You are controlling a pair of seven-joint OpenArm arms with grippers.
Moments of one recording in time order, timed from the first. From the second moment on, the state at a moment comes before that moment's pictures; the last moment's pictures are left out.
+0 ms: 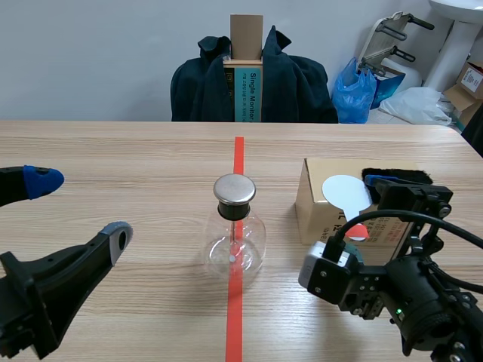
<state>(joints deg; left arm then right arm) 48.0 -32.3 -8.4 120.2 -21.6 -26.4 -9.2 -25.4 10.0 -5.0 88.4 -75.3 -14.9 8.2</state>
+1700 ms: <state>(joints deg) 39.7 -37.3 -8.4 113.5 -21.3 -29.4 5.3 -25.8 23.9 6.8 100.0 -34.2 -27.0 28.7</state>
